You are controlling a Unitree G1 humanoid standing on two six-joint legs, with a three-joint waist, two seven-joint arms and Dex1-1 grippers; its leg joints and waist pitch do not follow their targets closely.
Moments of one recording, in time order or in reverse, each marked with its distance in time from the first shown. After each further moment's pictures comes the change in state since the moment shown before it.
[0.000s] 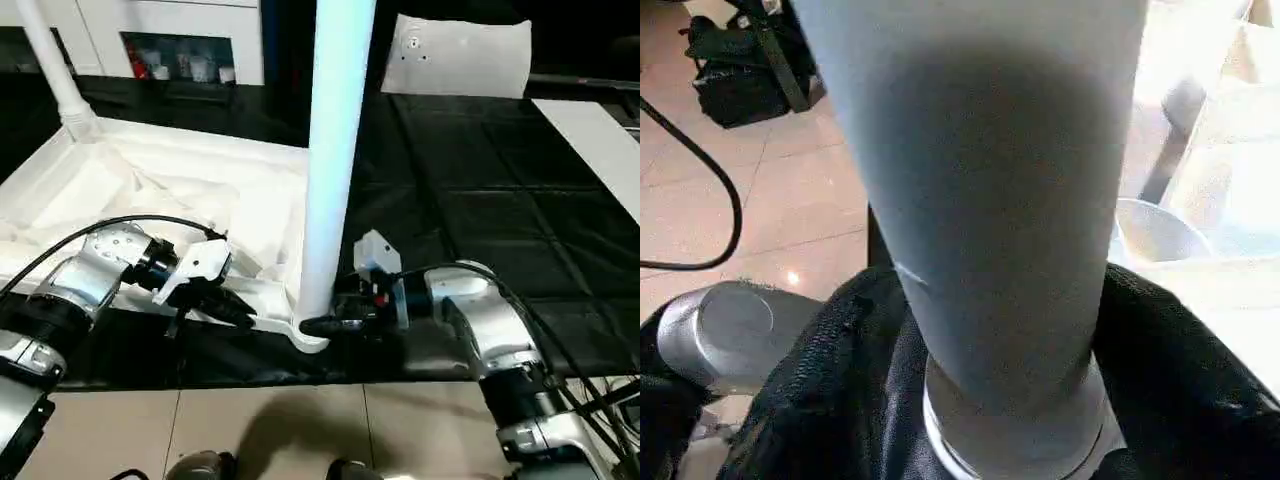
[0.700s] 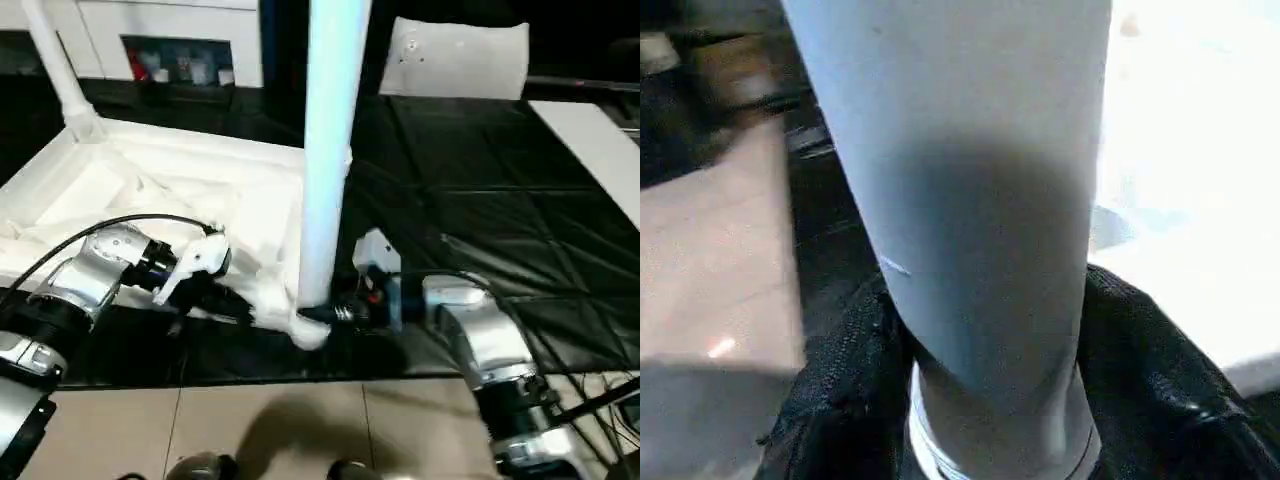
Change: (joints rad) left arm 0.010 -0.039 0.061 -0.001 0.018 0.176 0.177; right arm 0.055 0.131 -0.067 -0.044 -0.035 0.096 -0.310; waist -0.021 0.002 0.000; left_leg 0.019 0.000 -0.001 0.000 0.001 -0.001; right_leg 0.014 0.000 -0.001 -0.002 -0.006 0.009
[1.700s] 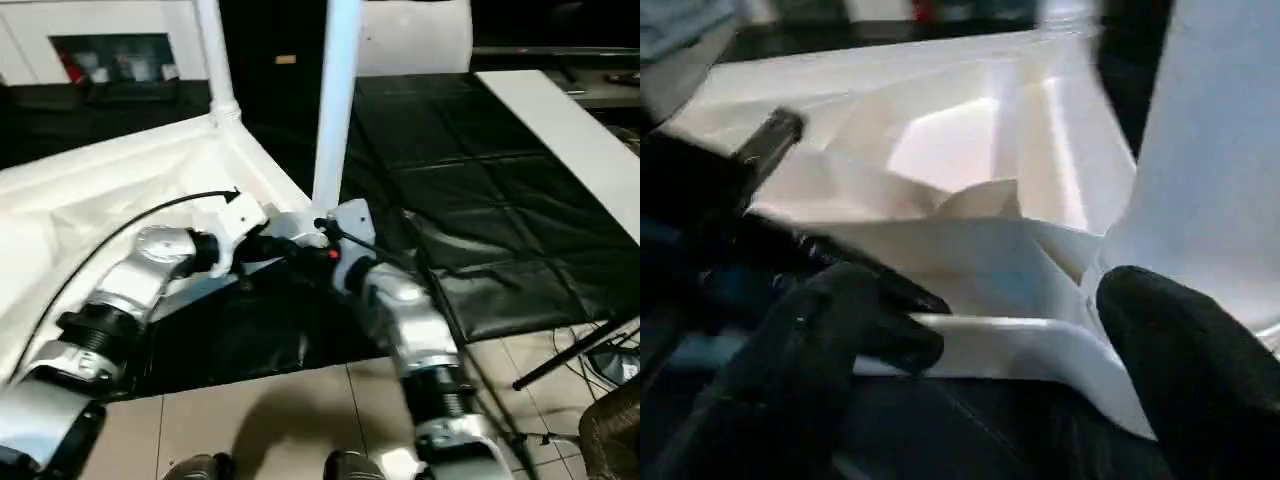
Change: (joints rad) left arm 0.014 -0.146 0.102 -0.087 0.061 0.132 0.487; right arm -0.073 0.223 -0.087 0.134 -0.085 -0.100 -0.429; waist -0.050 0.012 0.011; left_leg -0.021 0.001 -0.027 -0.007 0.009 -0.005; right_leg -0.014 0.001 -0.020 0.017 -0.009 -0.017
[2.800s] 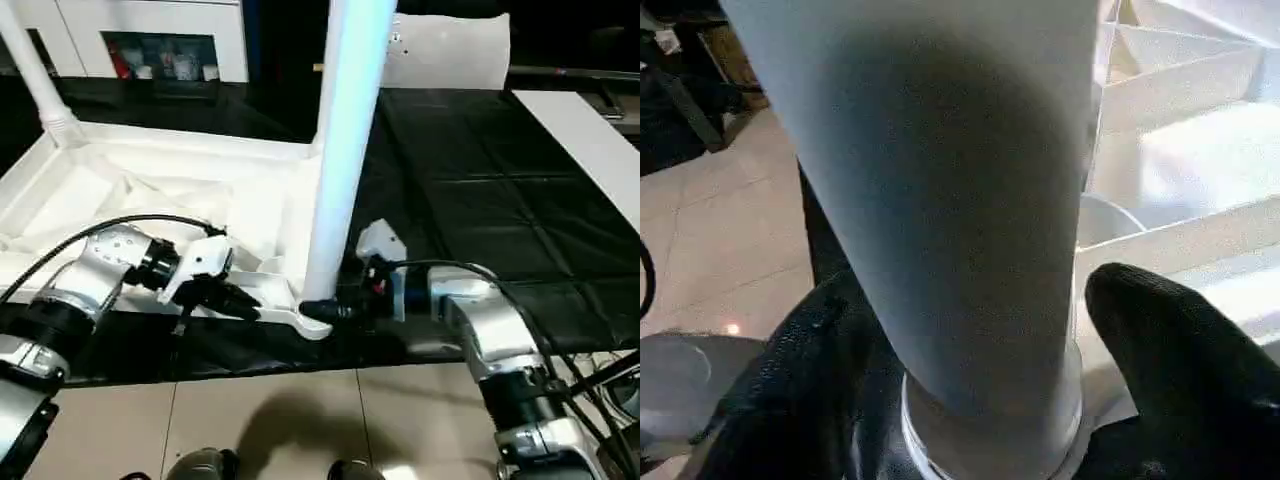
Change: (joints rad) left arm -0.010 0.164 -0.127 0.082 -0.062 -0.305 -0.602; right arm 0.022 -0.334 0.118 -0.101 0.128 0.070 0.609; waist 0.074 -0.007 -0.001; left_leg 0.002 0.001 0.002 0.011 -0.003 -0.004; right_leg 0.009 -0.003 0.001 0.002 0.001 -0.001
